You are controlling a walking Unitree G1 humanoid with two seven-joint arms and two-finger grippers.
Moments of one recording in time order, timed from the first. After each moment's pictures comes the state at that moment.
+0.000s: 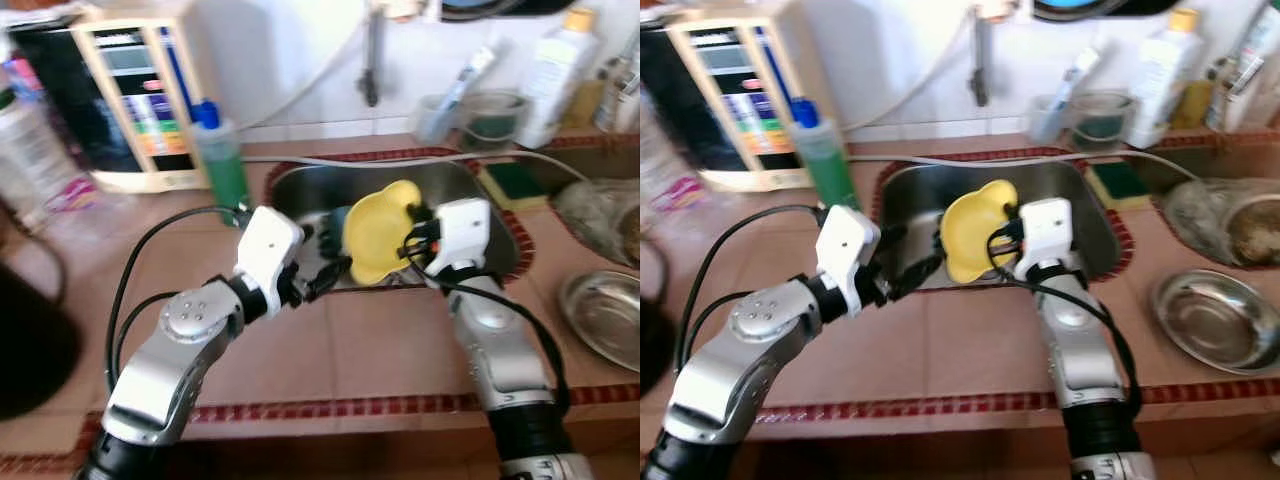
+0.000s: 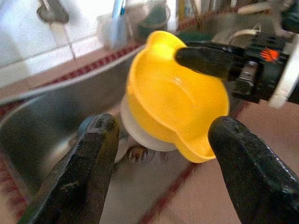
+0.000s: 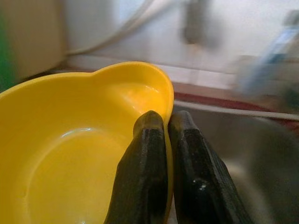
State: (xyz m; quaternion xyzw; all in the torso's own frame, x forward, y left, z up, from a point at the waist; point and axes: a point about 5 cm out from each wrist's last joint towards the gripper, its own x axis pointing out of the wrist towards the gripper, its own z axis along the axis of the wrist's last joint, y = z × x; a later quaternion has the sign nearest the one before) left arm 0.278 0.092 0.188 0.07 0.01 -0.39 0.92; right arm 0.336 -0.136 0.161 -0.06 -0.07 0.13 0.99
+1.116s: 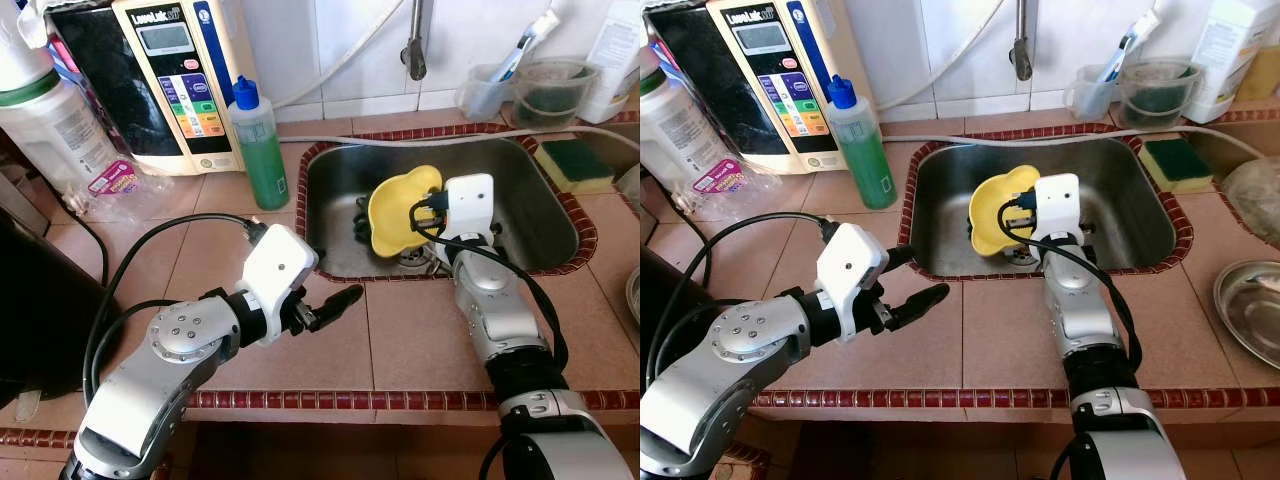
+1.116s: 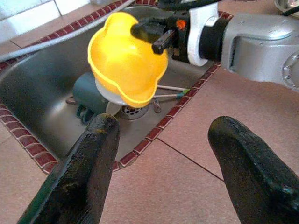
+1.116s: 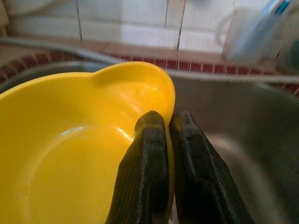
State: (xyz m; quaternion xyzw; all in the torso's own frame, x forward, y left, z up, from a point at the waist) left arm 0.250 0.087 0.200 0.10 0.04 -0.43 0.90; right arm 0.375 -0.161 0.165 -0.09 -0.03 0.02 1.00
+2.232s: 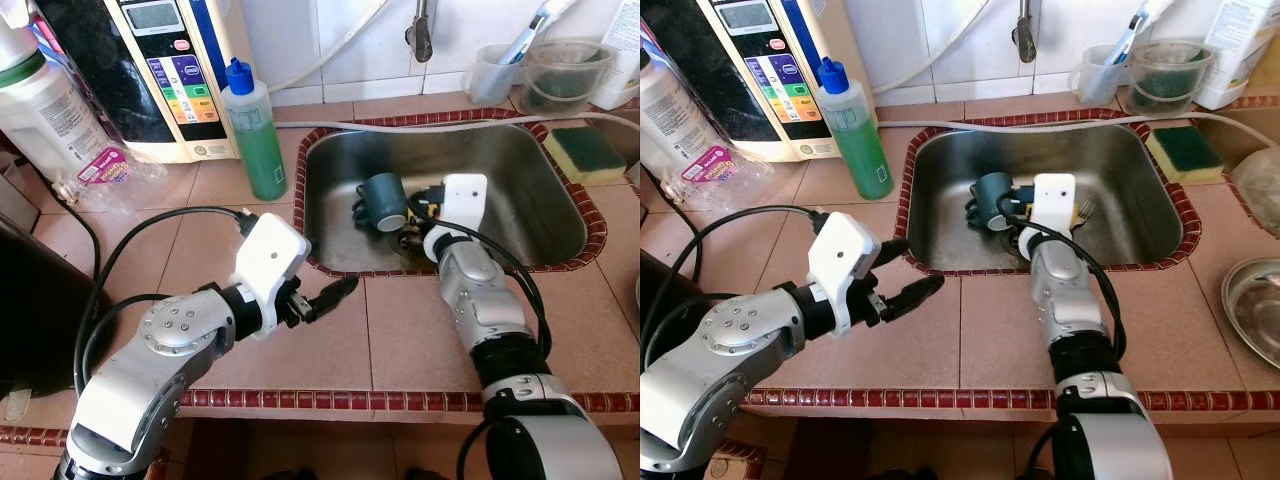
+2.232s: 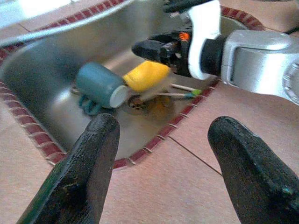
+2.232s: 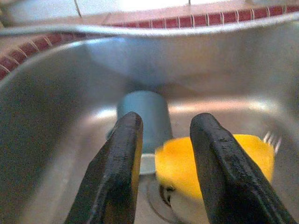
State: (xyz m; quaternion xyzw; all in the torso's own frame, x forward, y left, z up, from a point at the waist) left arm 0.254 0.093 0.209 0.09 0.04 -0.40 0.91; right arm 0.384 -0.144 0.166 0.01 0.00 0.02 1.00
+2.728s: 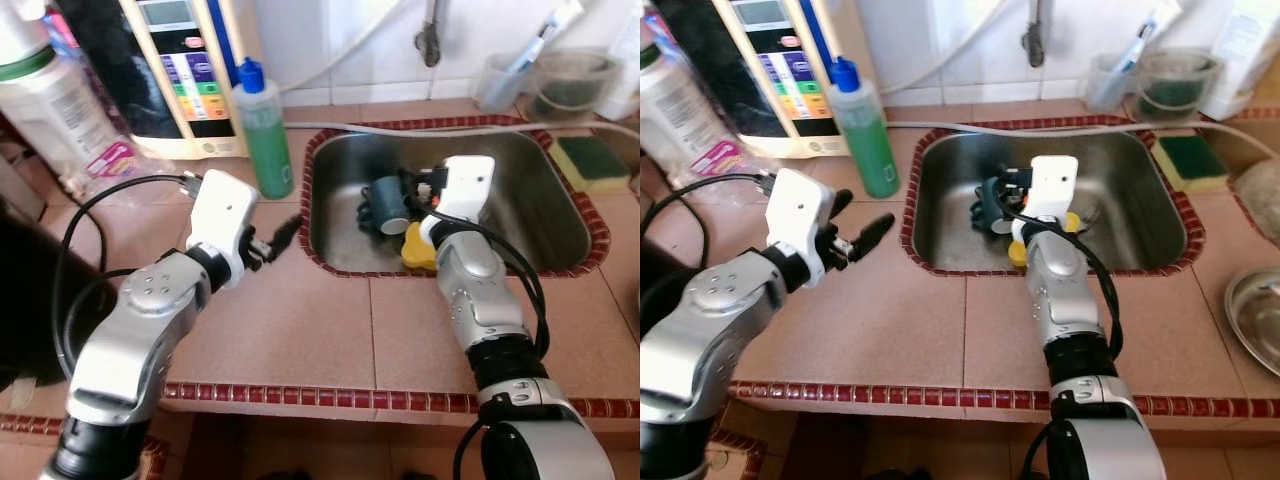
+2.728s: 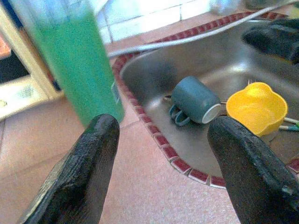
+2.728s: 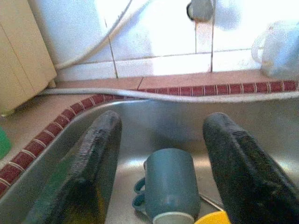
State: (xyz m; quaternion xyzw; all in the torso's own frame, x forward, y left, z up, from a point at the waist) left arm 0.302 0.130 0.209 0.07 0.01 -0.24 0.97; right arm 0.378 -0.136 0.188 0.02 -0.09 0.06 0.99
